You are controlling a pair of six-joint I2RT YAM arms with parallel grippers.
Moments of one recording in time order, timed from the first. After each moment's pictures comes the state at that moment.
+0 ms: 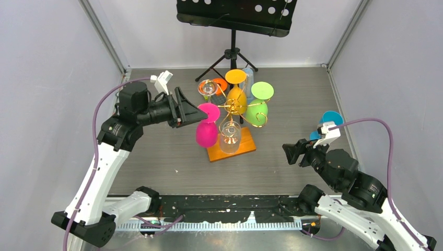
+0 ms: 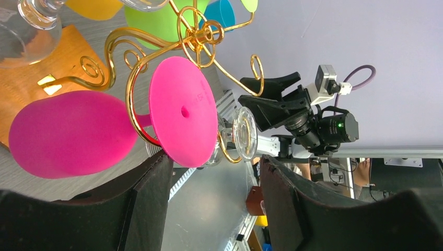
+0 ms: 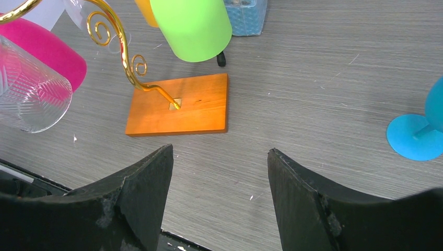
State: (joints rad) left arm -0.38 1.02 1.33 -0.67 0.69 -0.84; right arm 0.85 0.33 0.84 -0.83 0.45 0.42
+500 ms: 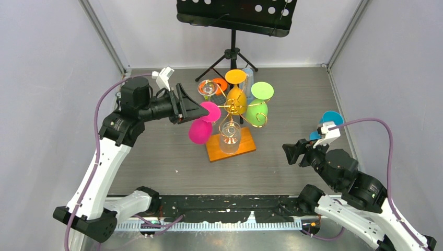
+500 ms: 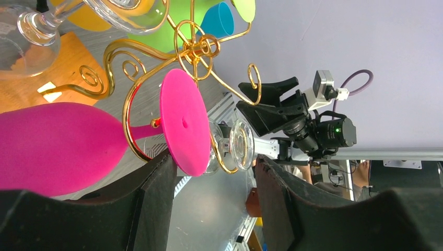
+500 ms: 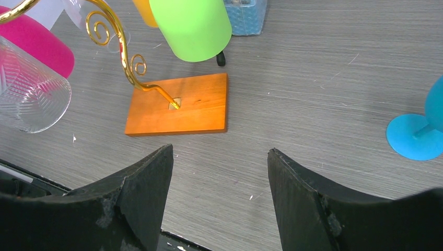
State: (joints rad) left arm -0.38 1.07 1.38 -0.67 0.69 -0.84; right arm 0.85 0.33 0.84 -0.83 0.45 0.42
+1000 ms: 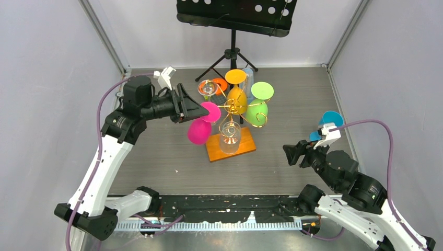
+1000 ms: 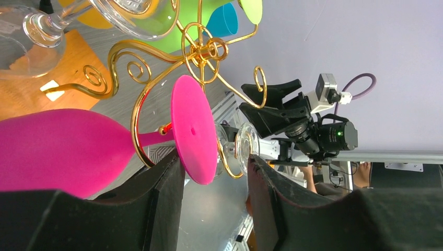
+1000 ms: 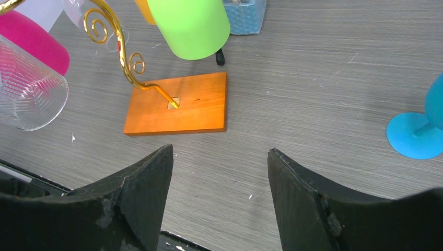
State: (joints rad) left arm -0.38 1.09 1.38 -0.67 0.69 -0.84; right arm 0.85 0.31 0.82 -0.83 0.45 0.42
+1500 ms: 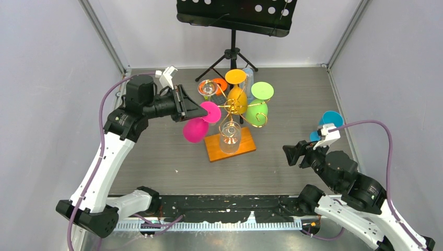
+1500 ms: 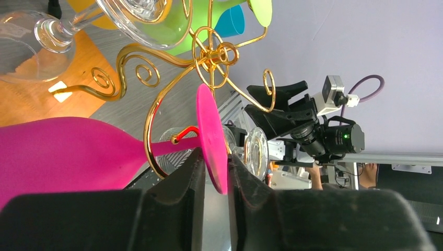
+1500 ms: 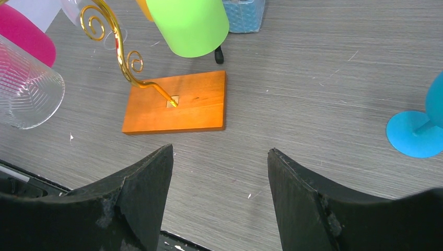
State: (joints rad) left arm -0.38 1.11 1.38 -0.67 0.69 -0.81; right arm 0.85 0.30 0.81 -0.83 0.45 0.42
